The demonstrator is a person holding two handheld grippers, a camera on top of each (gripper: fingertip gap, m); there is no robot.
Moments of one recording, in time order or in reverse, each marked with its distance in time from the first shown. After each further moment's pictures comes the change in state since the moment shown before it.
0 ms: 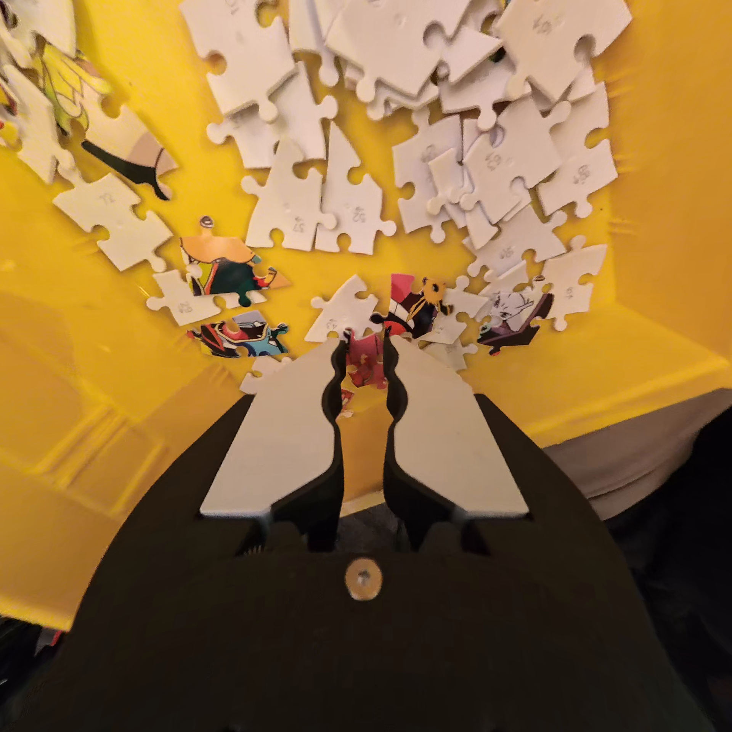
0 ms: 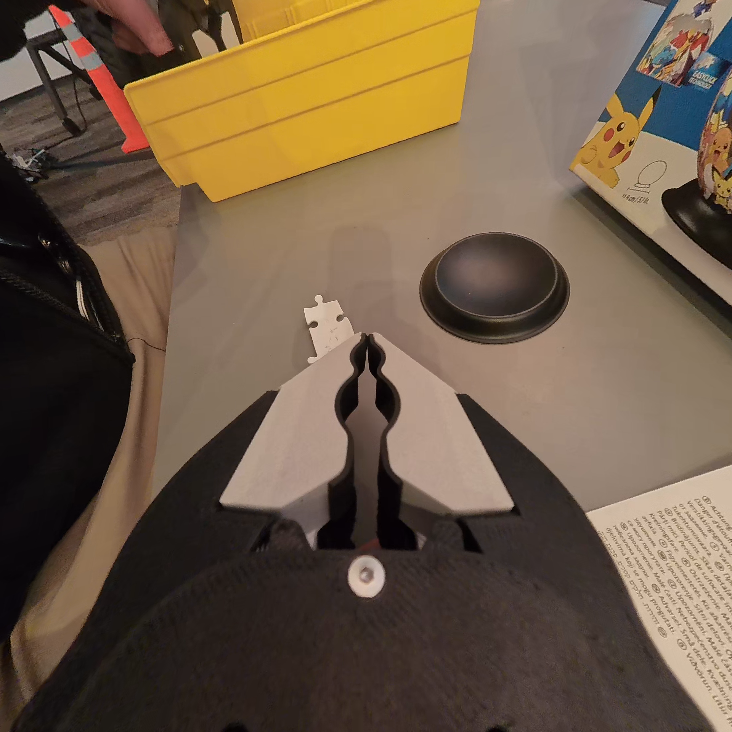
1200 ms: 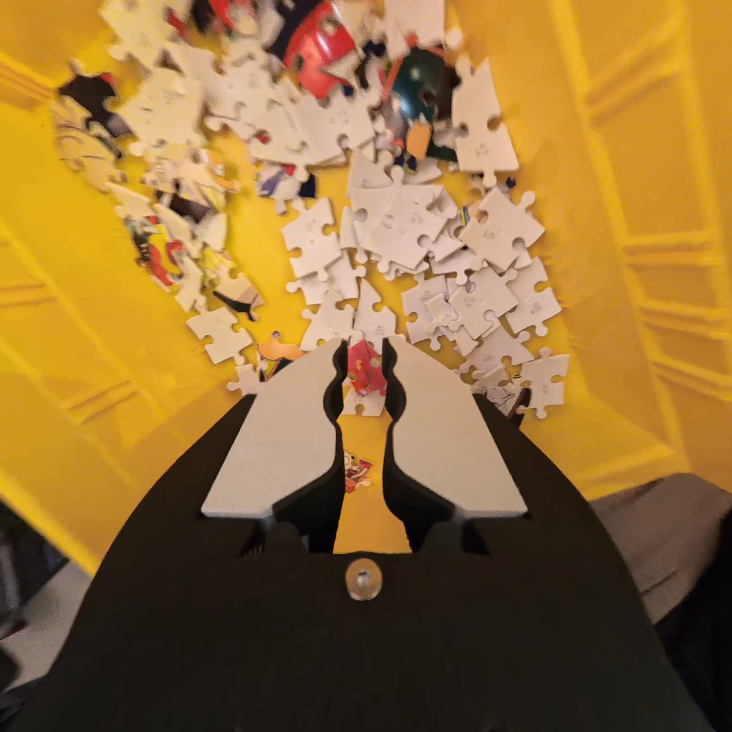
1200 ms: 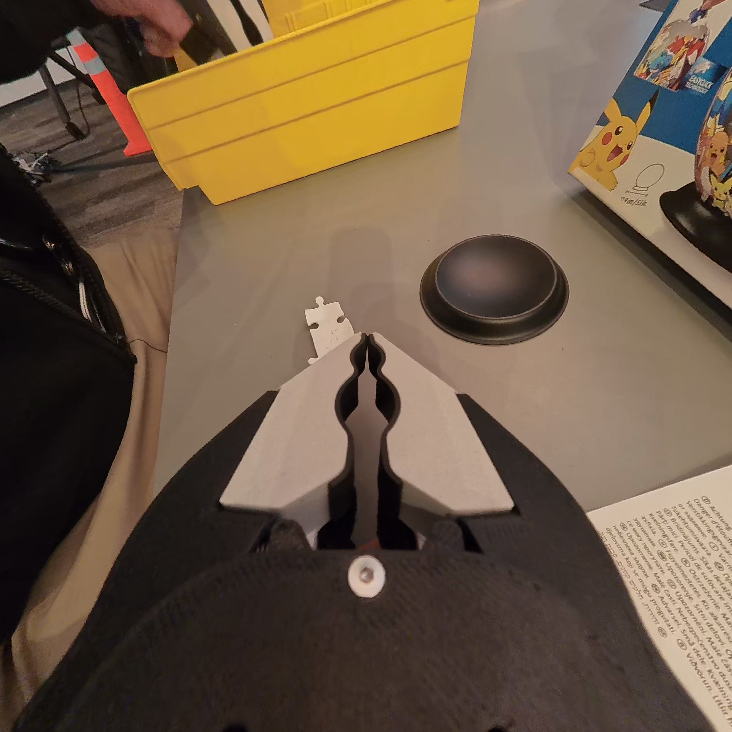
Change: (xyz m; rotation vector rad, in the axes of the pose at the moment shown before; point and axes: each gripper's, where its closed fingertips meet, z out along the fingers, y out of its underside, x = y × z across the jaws) left arm -0.009 -0.055 -0.025 0.266 -0.101 0.017; right arm 0.000 -0.001 -0.001 0.008 -0.002 0.000
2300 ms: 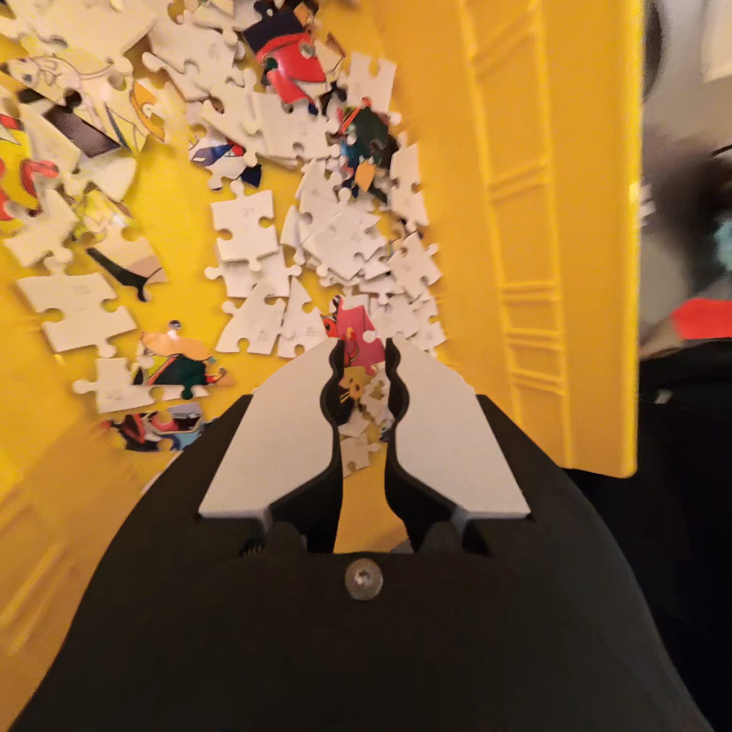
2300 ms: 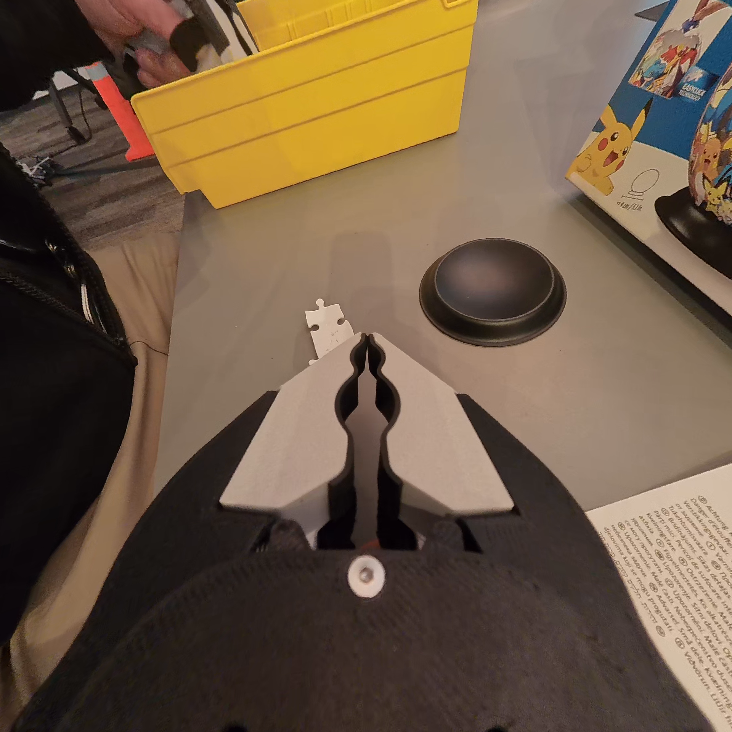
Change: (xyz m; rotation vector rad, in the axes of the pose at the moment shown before) left arm 0.031 -0.006 -0.006 0.187 0.418 -0.340; right arm 0.000 -0.001 -0.001 0.011 0.001 -0.003
